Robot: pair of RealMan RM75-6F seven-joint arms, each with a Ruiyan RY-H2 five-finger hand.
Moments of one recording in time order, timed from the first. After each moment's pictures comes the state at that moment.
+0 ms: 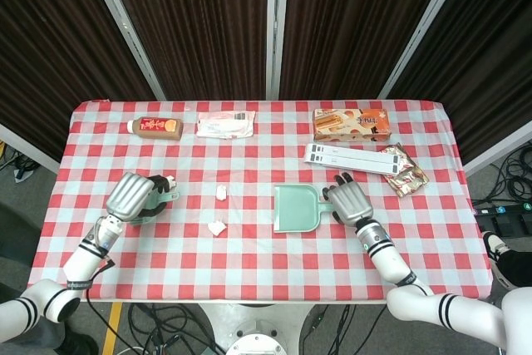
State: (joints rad) left arm -0.57 -1.47 -0.04 -1.22 1.49 1.15 -0.11; right arm 0.69 -1.56 0.14 -1.38 -1.08 0.88 -0.58
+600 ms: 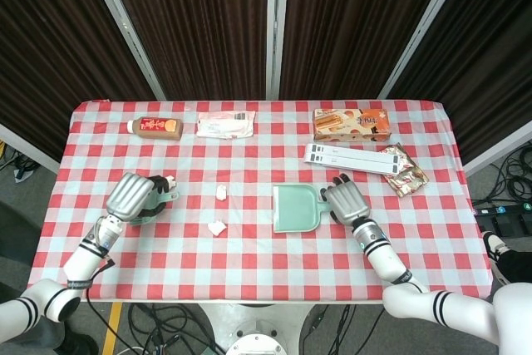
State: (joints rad) left arm -0.57 -1.48 -0.05 -1.21 1.49 1.14 -0.12; right arm 0.72 -1.59 0.12 -1.36 -1.05 0.89 -0.59
